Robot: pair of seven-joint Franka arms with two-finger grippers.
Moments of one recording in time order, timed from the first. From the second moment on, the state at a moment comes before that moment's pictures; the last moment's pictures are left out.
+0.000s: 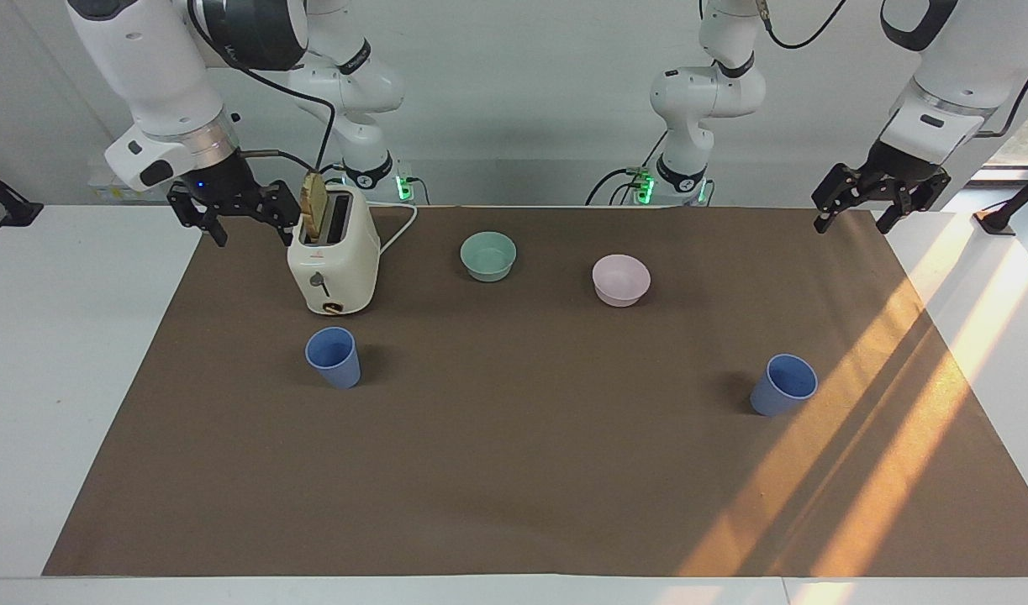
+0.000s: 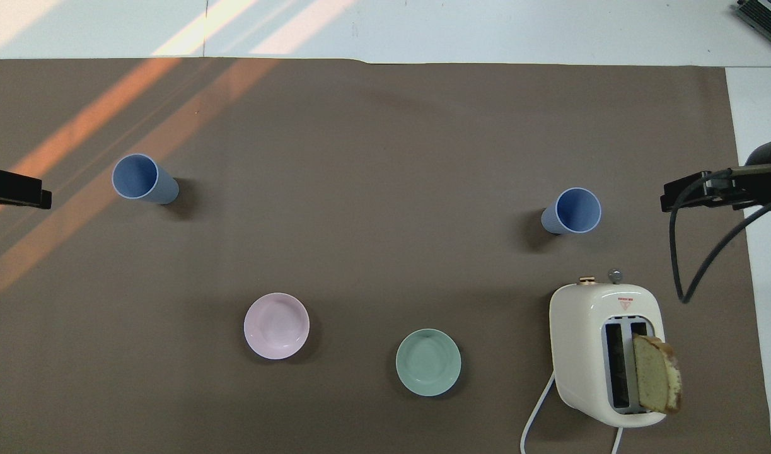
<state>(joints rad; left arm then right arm) -0.03 -0.03 0.03 -1.56 -0.03 1.59 0.04 -0.01 0.04 0.00 -1.56 -0.01 1.58 -0.01</state>
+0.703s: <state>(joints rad) -0.03 -0.03 0.03 -1.56 -0.03 1.58 0.04 -0.01 0.04 0.00 -1.56 -0.01 1.58 -0.01</state>
